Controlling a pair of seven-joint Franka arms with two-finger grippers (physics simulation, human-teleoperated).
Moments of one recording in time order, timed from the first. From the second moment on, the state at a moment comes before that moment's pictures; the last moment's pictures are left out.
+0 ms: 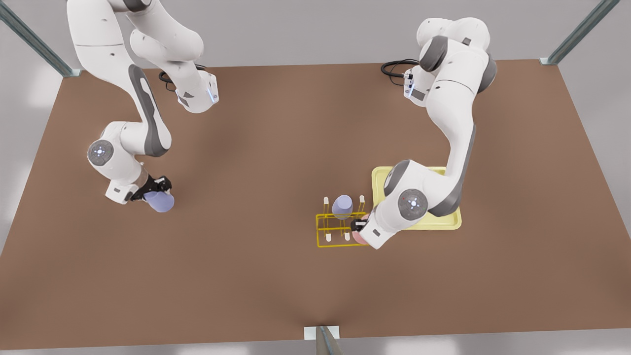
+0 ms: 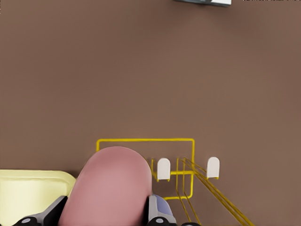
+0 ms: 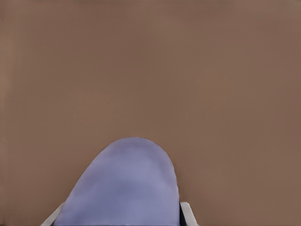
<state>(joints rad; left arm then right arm) -0.30 0.83 -0.23 -1.04 0.01 1.85 -0.51 -0.06 0.12 0.00 -2.32 -0.01 2.47 -0.41</state>
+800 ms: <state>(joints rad) -0.15 0.27 -0.06 -1.34 0.05 1.44 -0.28 0.51 0.57 0.00 -1.38 0.11 2.19 -0.40</state>
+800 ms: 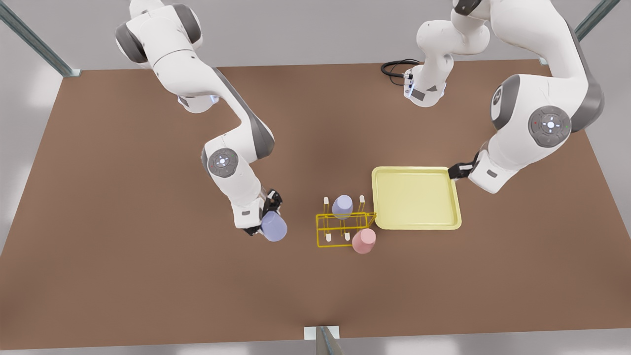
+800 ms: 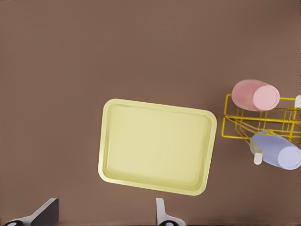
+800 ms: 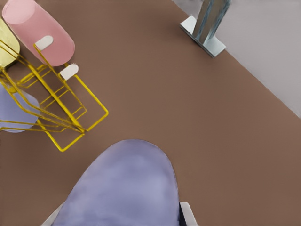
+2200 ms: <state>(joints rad) -0.17 0.27 -0.09 -1.34 0.02 1.37 0.01 0.64 0.94 0.02 -0.90 0.18 2.15 -0.25</state>
